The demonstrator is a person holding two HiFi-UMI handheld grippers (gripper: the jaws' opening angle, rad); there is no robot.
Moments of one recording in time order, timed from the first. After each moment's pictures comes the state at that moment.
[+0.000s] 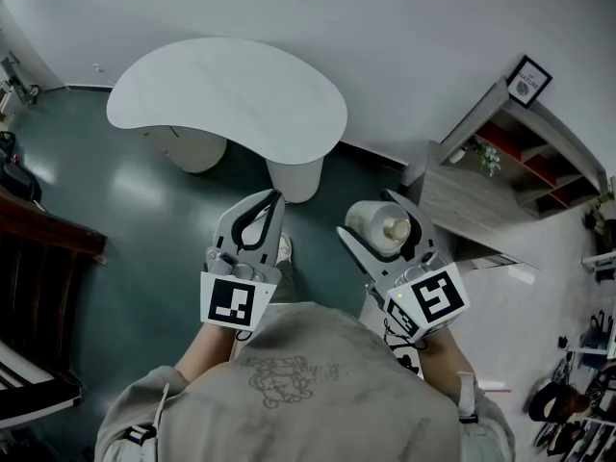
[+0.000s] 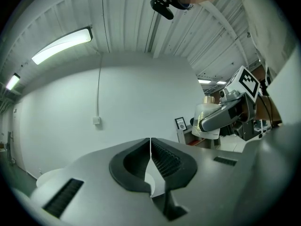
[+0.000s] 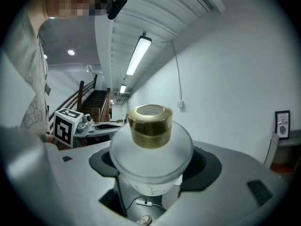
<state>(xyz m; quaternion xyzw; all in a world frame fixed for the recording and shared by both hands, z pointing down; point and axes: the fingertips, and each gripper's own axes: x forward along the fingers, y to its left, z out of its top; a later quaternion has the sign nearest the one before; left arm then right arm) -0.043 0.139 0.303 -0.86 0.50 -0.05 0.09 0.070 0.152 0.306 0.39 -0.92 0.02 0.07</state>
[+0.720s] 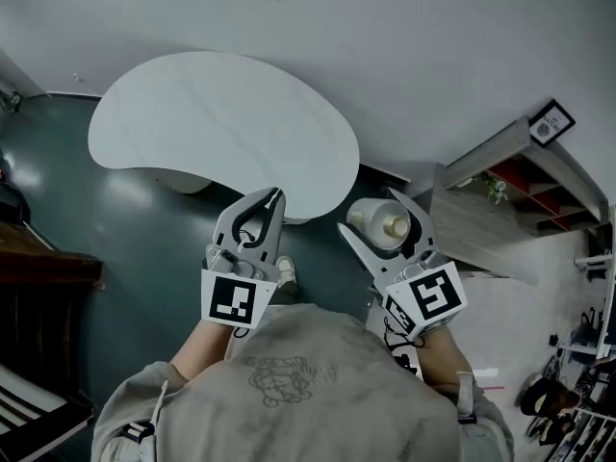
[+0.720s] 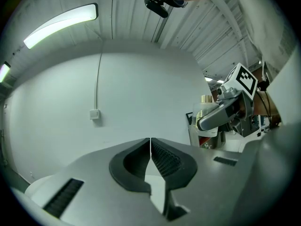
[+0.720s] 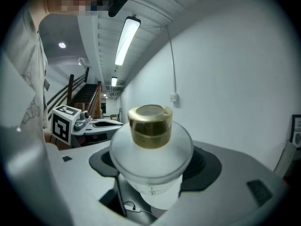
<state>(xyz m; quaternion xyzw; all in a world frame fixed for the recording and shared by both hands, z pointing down) -0.100 -0.076 0.300 -0.87 0.48 -0.07 0.07 0.014 -0.062 0.302 0.42 -0.90 0.04 0.11</state>
